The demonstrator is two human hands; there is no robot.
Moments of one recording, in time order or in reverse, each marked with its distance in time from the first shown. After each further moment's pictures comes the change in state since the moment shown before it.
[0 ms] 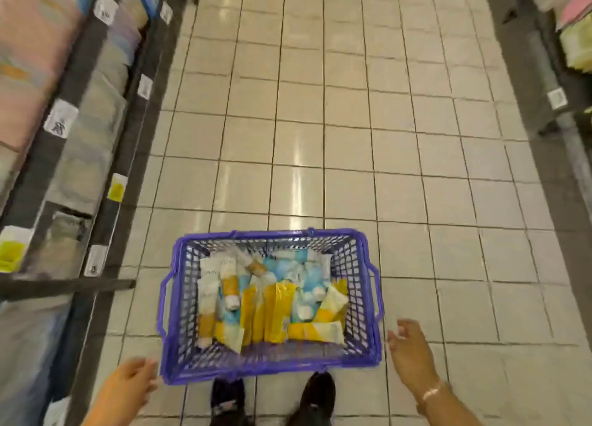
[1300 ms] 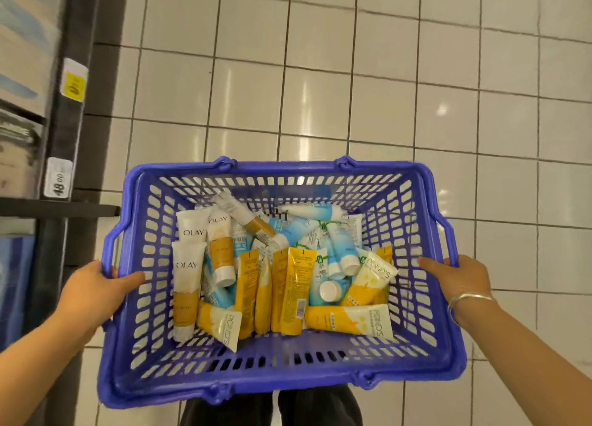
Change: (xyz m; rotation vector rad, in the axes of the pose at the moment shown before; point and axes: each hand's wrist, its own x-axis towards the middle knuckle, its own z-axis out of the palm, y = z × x) left_hand 0.182 -0.149 0.063 0.441 0.056 -0.059; right_hand 0.108 0.187 0.131 -0.060 -0.015 0.323
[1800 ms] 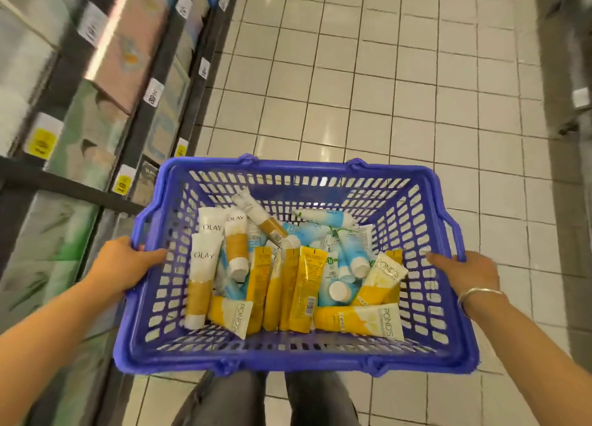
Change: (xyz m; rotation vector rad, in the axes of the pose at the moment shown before) left_hand -0.196 0.076 -0.169 0.061 0.107 0.179; right_hand -0.169 -0.093 -0.197 0.022 -0.024 -0.169
